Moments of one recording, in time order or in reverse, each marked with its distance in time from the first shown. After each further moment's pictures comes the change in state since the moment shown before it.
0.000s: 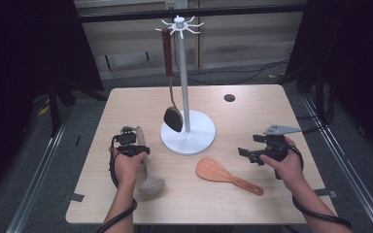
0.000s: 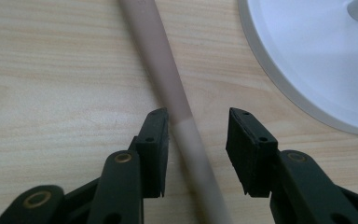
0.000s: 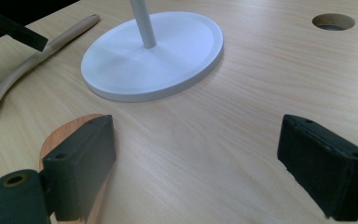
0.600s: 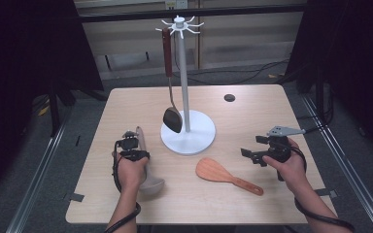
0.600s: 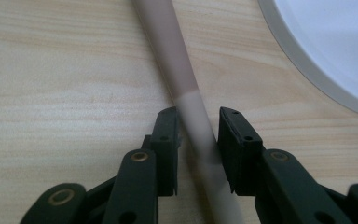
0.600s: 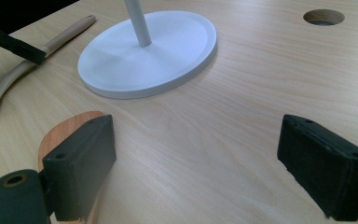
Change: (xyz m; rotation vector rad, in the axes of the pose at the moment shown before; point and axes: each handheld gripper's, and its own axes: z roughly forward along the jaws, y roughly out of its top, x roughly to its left) left arm -0.002 -0.013 0.008 0.024 0.024 -0.029; right arm -0.002 -0.004 -0.006 -0.004 -0.008 0.020
